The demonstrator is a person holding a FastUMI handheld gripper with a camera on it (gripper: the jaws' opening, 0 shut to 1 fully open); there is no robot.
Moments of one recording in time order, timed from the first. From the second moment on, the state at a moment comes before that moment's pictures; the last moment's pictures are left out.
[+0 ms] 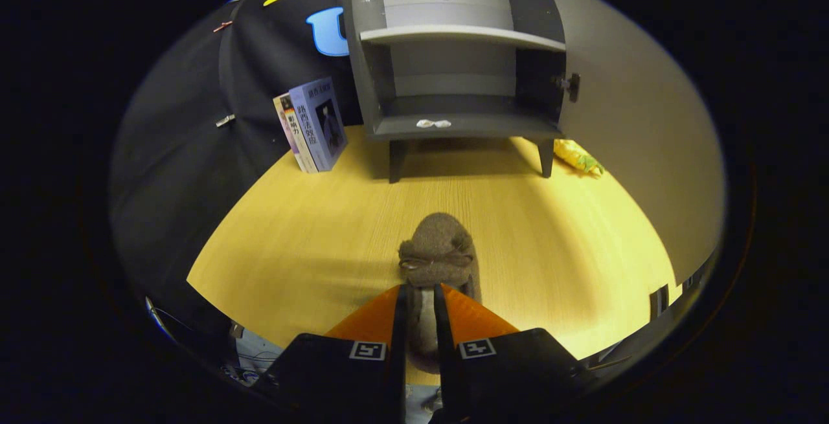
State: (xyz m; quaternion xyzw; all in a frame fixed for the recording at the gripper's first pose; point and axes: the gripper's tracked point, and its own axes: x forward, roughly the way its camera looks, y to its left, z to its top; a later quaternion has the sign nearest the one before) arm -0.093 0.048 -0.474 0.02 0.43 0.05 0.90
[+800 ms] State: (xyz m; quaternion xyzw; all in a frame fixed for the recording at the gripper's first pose) arm -0.060 0.060 -0.547 0.01 0.46 0.03 0.89
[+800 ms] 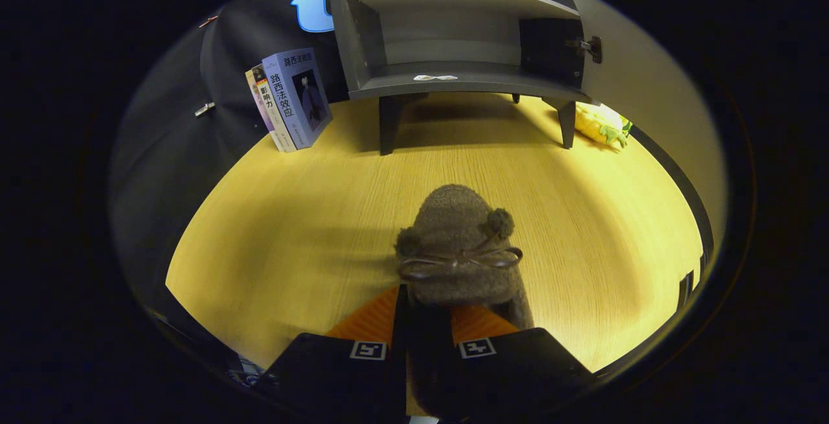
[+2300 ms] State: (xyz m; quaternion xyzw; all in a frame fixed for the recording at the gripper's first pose) arm 0.016 0.050 -0.421 -0.01 0.39 0.01 0.92
